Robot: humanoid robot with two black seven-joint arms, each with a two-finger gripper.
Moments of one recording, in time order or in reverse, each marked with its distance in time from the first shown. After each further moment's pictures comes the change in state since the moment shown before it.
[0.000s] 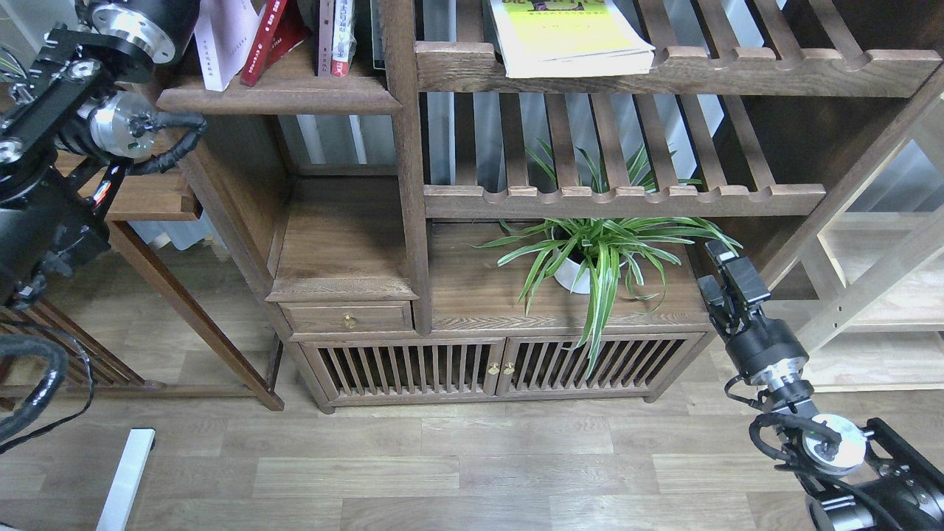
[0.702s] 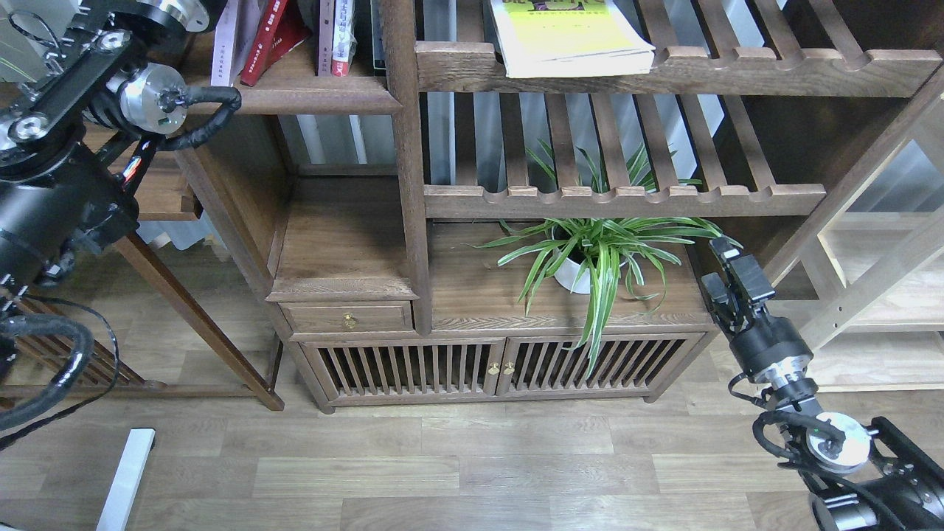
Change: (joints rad) left arm -0.058 -0.052 -0.001 -0.021 0.000 -0.007 -0.013; right arm 0.001 -0.002 0.013 -0.002 -0.002 0.000 -0.006
